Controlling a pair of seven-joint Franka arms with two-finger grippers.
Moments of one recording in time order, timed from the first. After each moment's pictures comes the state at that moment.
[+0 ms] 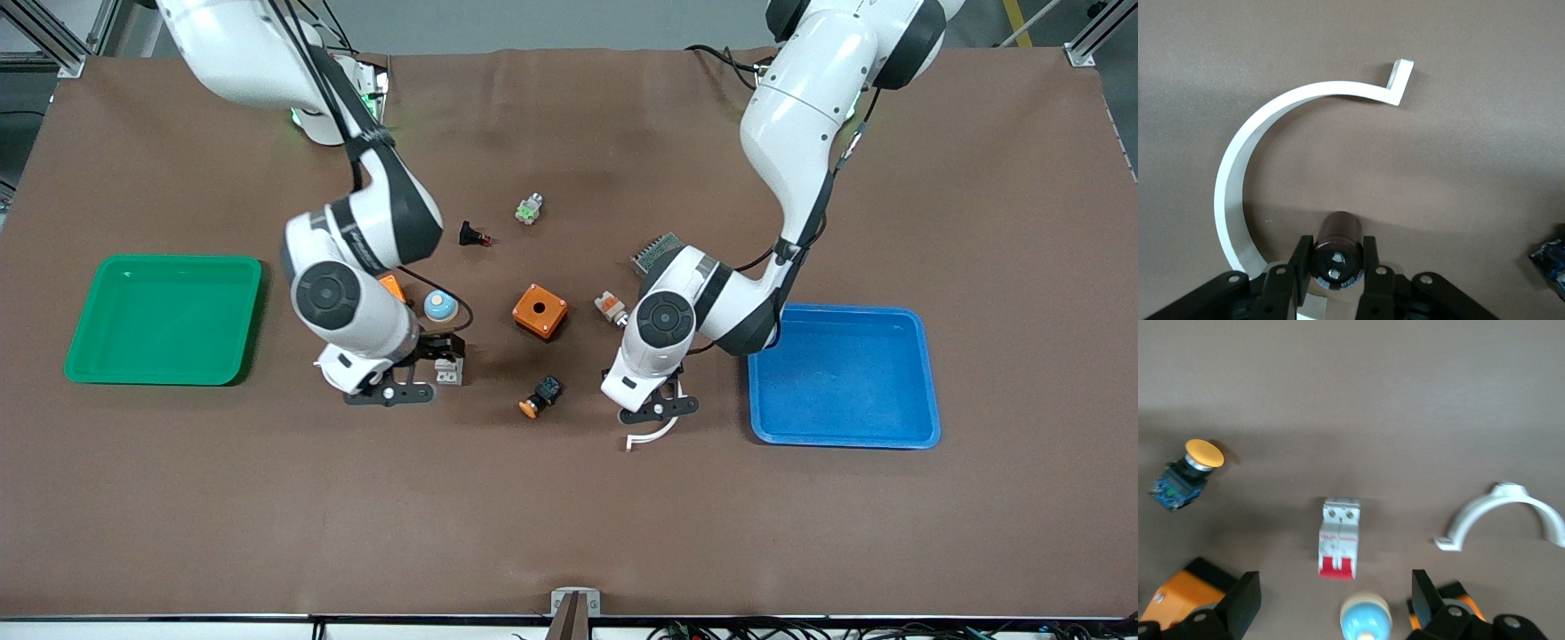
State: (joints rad) left arm -0.56 0.87 -0.05 -1.34 0.02 2.22 -0.77; right arm 0.47 0.56 -0.04 -1.60 0.09 2.09 0.35
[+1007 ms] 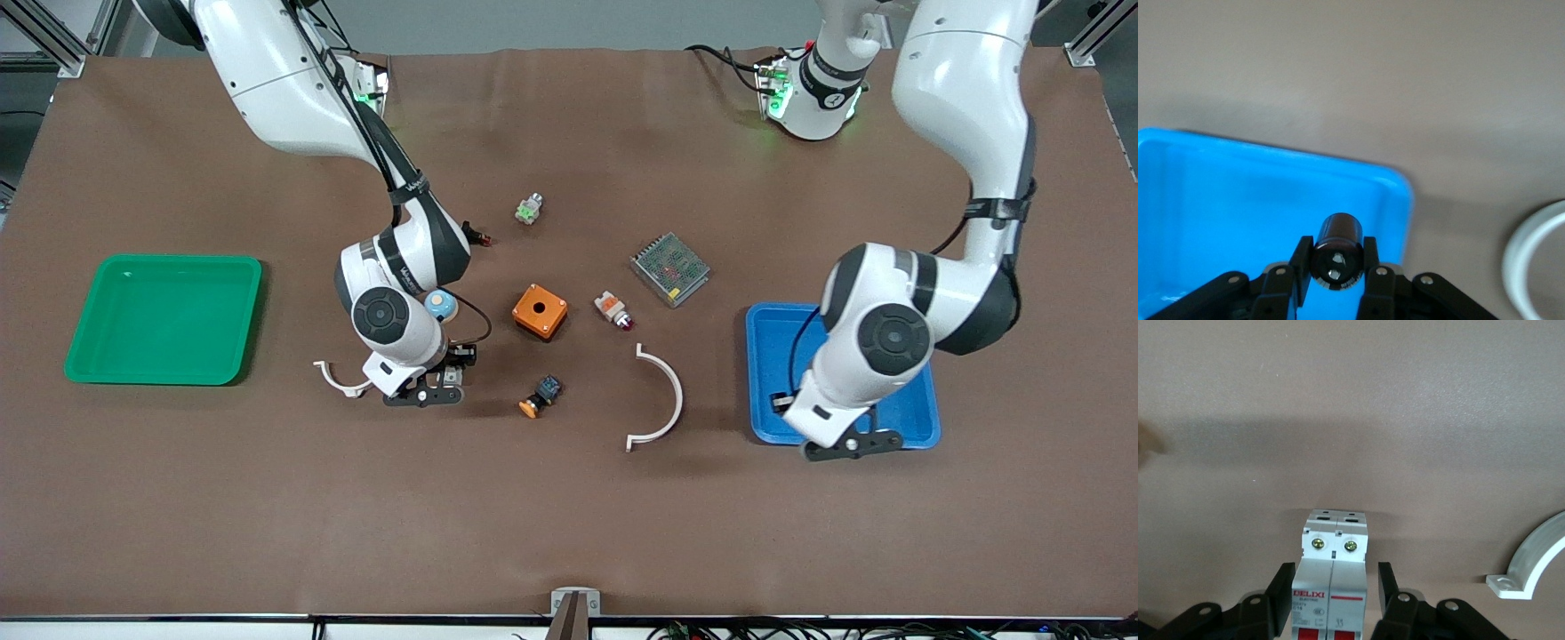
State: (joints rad) left arm -0.23 0.58 -0.02 -1.53 0.13 2.07 -0.42; right arm 0.50 0.65 -0.05 -1.70 0.09 2.27 0.35
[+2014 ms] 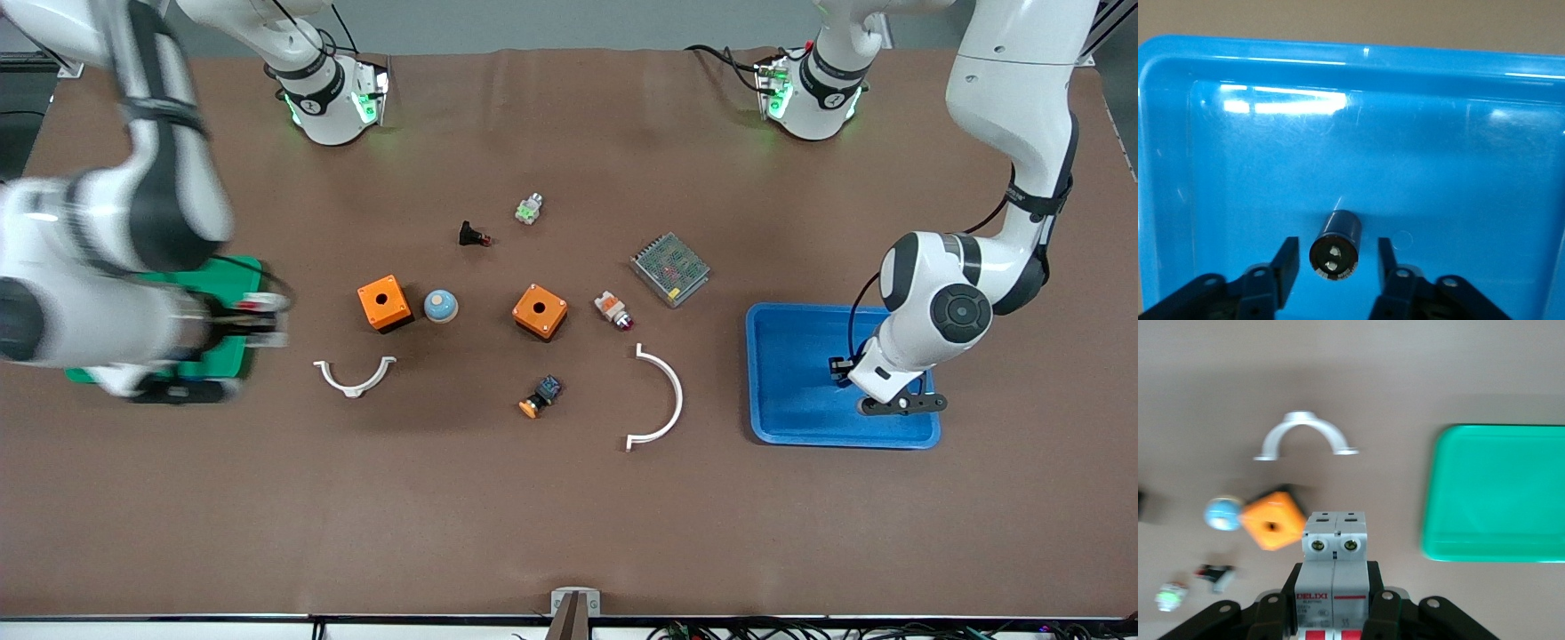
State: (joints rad) left arm -0.05 0.48 -0.03 -1.95 0.13 2.41 -0.21; right arm 0.06 0.40 -0.08 -1.38 0.03 1.45 -0.01
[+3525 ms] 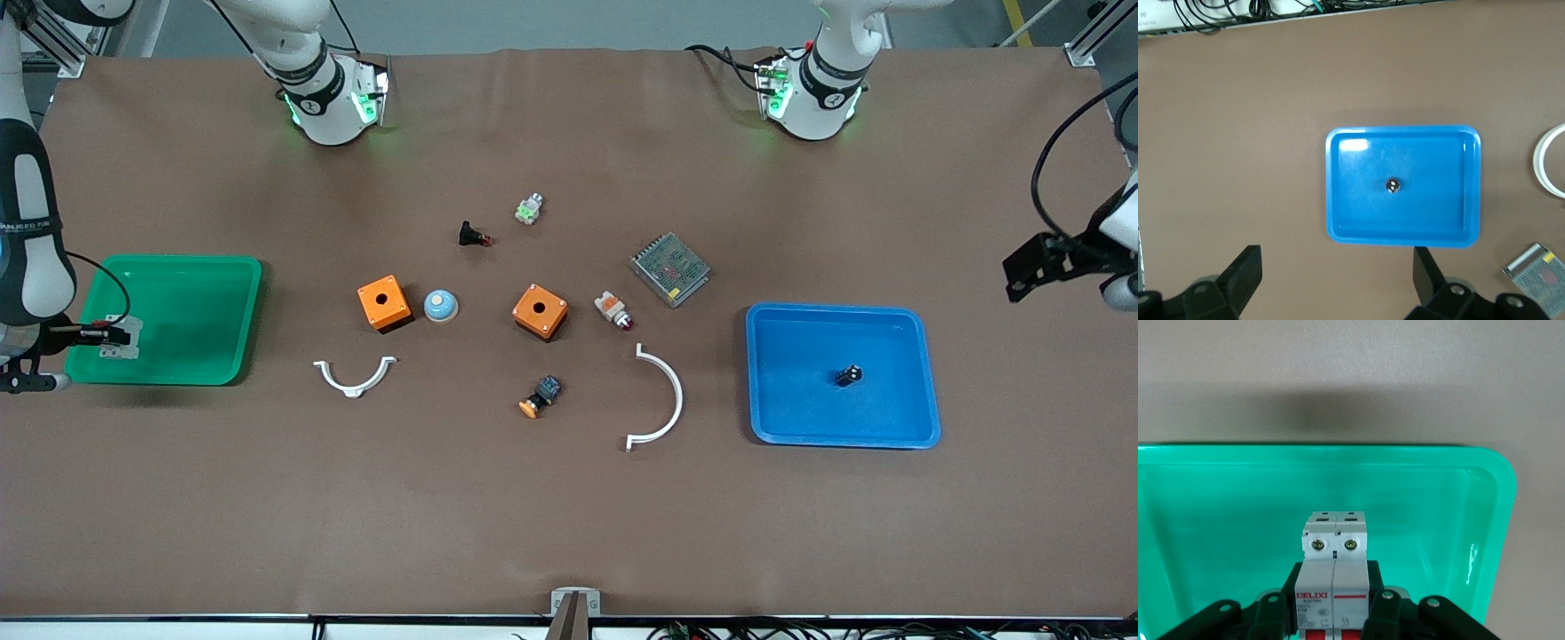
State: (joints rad) left arm 0.00 0.07 -0.03 -1.49 0.09 1.67 0.04; right arm -0.40 0.57 -0.08 -1.70 -0.07 2.07 -0.42
